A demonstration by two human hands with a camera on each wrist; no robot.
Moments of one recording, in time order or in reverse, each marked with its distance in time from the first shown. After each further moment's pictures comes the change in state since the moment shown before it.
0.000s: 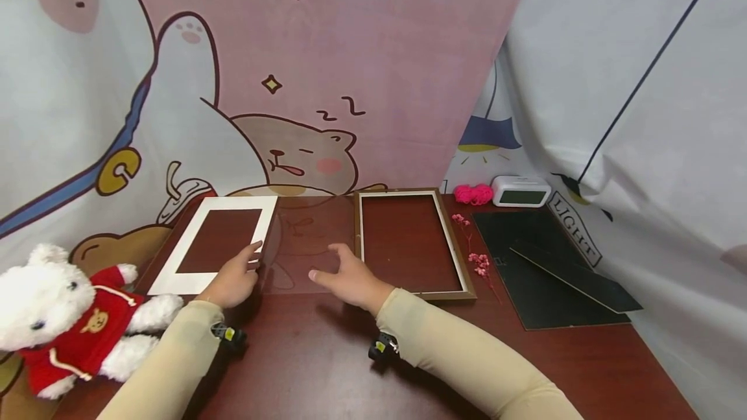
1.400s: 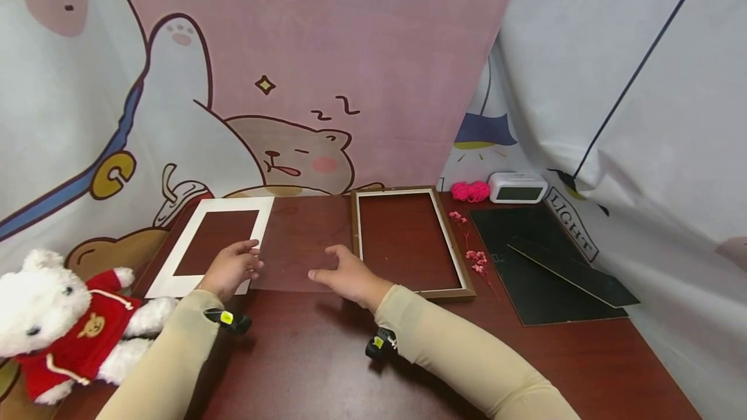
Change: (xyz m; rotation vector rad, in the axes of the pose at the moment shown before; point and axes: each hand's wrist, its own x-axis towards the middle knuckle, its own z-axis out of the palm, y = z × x) left_hand 0.016 0.005 -0.005 -0.599 0.054 -0.212; right_hand 0.003 0.001 -0.003 0.110 -0.021 0.063
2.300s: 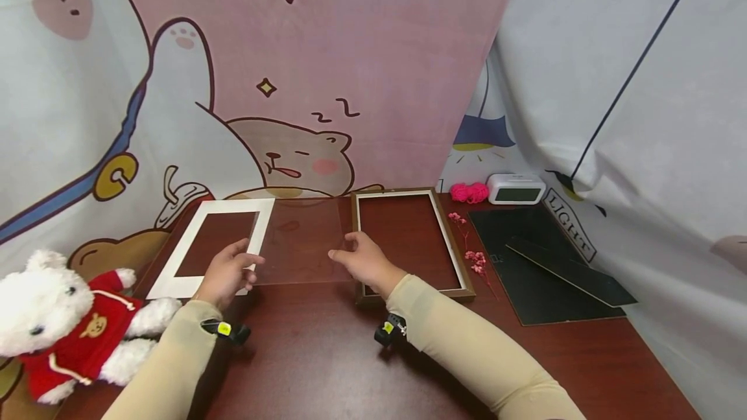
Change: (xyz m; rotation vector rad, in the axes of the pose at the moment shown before) left_hand -0.014 -0.001 0.000 -0.106 0.070 0.021; right_hand 0.010 0.000 -0.031 0.020 0.124 0.031
